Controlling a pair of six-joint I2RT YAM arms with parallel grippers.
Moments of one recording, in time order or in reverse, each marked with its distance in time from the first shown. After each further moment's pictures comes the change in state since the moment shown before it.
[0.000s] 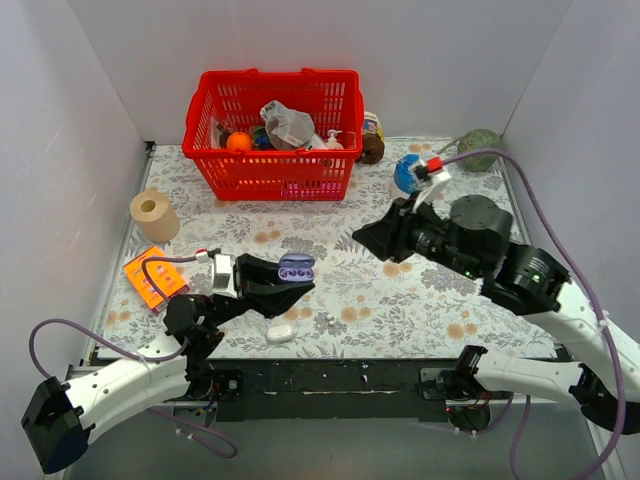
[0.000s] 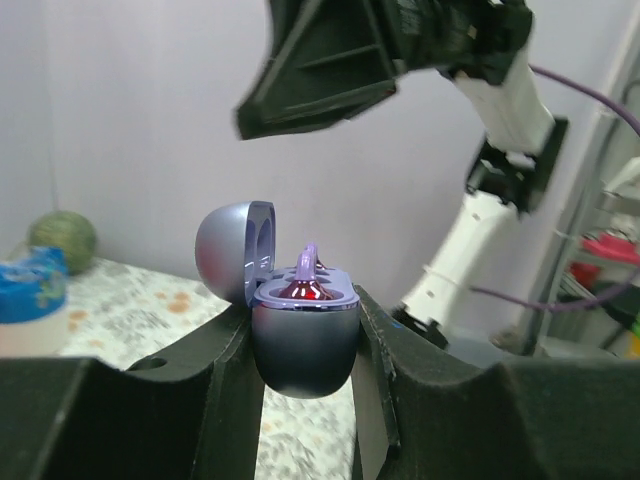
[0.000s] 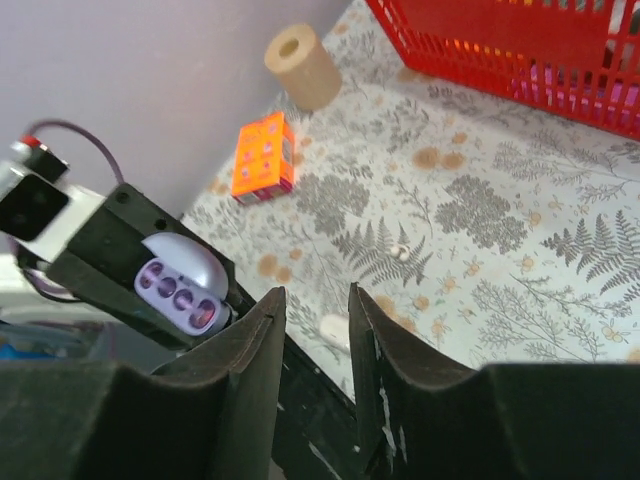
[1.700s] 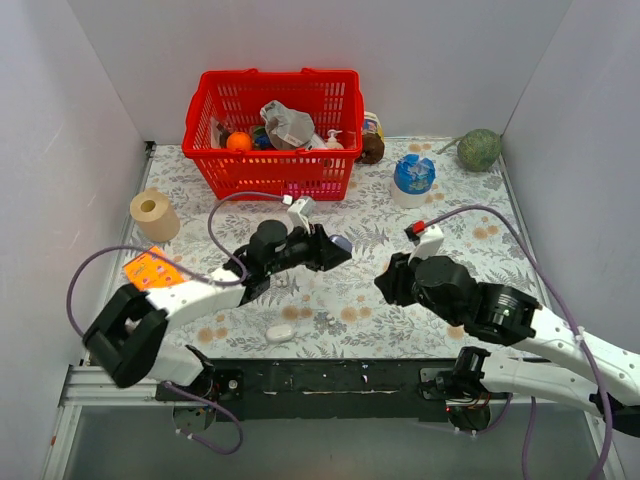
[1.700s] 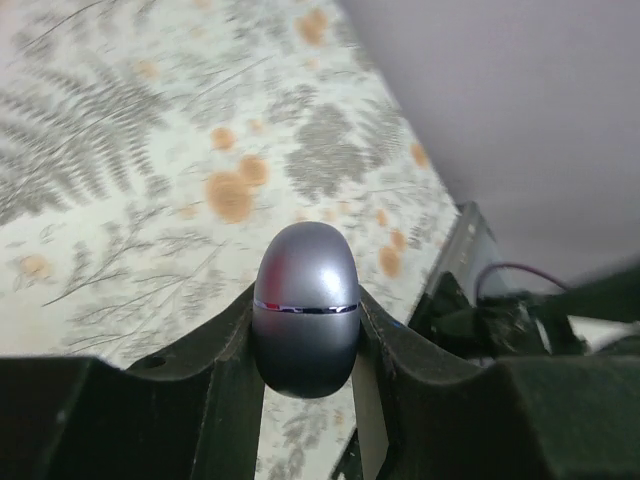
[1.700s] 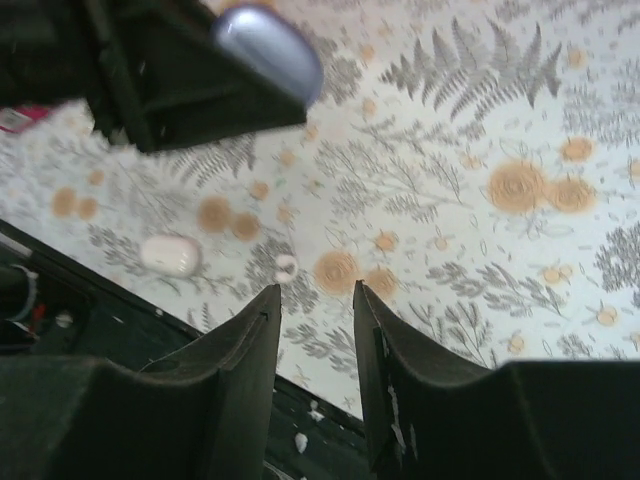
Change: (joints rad) left arm 0.073 0.611 0.392 -0.528 -0.021 -0.232; right arm 0.144 -0.210 -0.462 -0.058 0.346 0.051
